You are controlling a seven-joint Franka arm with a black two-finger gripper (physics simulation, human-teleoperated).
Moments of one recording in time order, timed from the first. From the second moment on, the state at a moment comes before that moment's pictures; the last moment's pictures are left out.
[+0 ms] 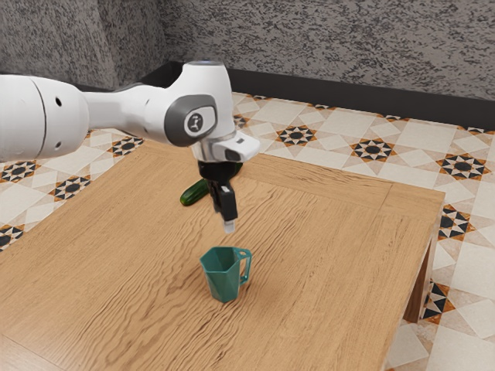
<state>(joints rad) -0.16 0.27 -0.03 -1.73 -0.09 1.88 0.59</state>
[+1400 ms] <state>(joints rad) -0.23 0.46 -0.04 -1.83 0.02 2.22 0.35</state>
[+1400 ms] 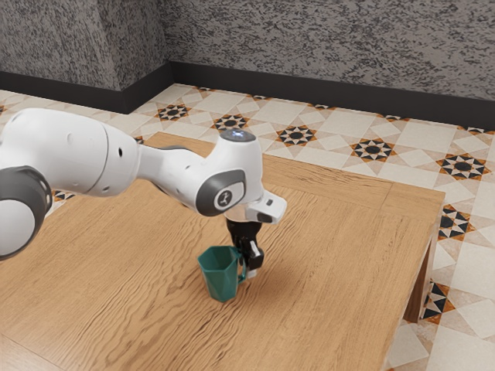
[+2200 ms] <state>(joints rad) -0.11 0.63 0.04 -1.37 0.10 1.60 0.06</state>
